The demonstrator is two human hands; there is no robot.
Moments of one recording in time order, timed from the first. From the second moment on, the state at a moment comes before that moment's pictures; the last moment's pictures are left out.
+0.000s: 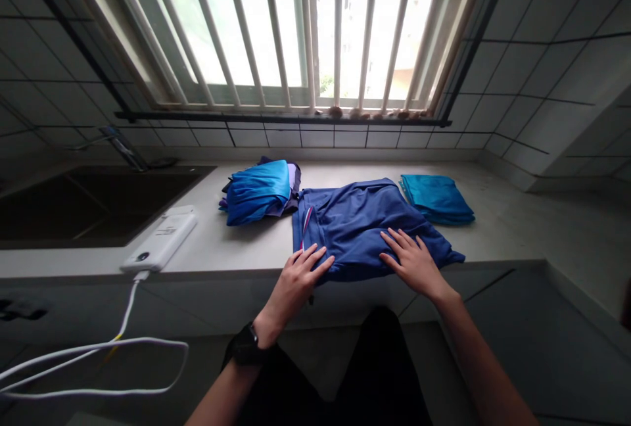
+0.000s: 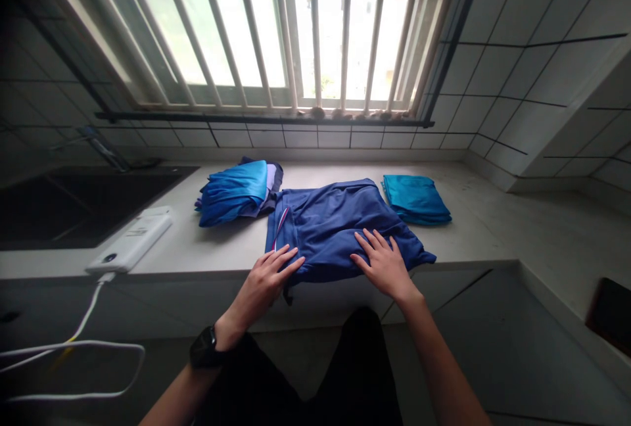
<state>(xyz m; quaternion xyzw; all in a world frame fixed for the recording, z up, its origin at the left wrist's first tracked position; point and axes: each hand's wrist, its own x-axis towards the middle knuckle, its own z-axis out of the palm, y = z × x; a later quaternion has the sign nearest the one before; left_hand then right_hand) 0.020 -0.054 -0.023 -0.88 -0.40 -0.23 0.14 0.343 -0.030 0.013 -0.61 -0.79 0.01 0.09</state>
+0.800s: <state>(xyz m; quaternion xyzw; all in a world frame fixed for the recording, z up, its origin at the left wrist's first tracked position) -0.006 -0.046 -0.024 -0.85 -0.44 -0.25 0.11 0.356 -0.068 -0.019 -0.59 -0.78 -0.08 0.19</state>
